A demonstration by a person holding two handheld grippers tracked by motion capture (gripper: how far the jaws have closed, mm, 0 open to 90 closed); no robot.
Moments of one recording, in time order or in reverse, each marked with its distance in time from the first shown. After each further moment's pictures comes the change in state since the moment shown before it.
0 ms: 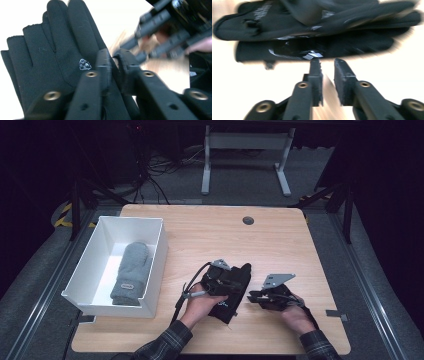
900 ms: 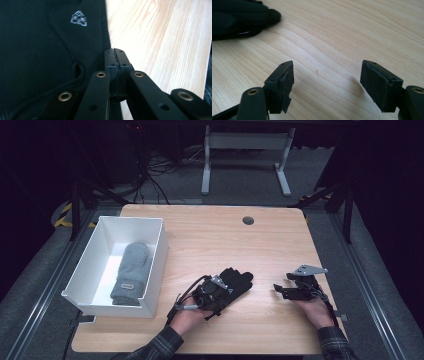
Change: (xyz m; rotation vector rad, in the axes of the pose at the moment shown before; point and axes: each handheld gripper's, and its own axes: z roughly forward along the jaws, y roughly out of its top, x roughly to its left) left arm -0.009 -0.038 -0.018 0.239 0.114 0.074; right arm -0.065 -0.044 -0.032 -0.053 -0.296 0.216
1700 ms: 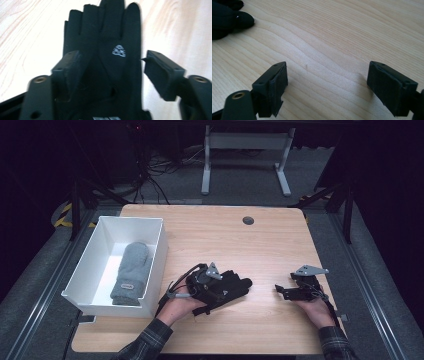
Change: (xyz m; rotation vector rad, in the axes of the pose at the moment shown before) left arm 0.017 0.025 -0.019 -0.014 0.169 0.197; right arm -0.005 -0.005 0.003 0.009 -0.028 0.015
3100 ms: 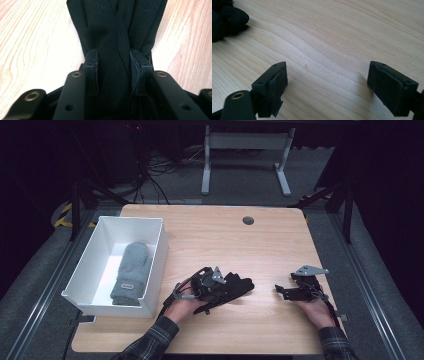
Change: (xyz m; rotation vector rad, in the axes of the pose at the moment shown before) left arm -0.001 -0.007 0.024 0.043 0.016 0.015; right arm 0.001 0.000 0.000 0.001 -0.008 0.005
